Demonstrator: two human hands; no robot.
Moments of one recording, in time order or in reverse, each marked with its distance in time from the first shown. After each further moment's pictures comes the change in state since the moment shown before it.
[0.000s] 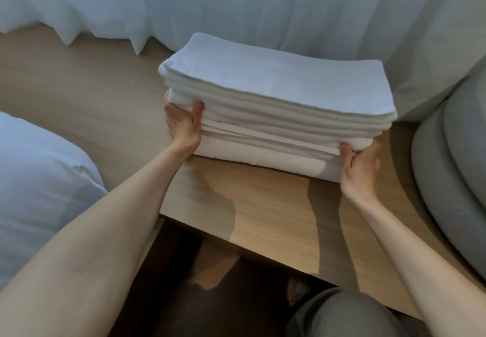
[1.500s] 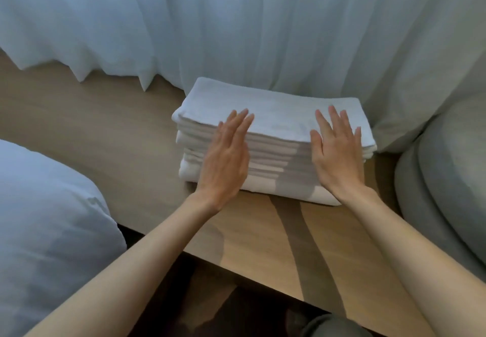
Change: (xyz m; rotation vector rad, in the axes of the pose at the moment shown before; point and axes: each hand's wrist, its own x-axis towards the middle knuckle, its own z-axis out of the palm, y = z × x) left_hand -0.079 0.092 -0.021 0.283 -0.175 0.786; right_hand 0.033 -0.102 -0.007 -0.574 -0.146 -0.390
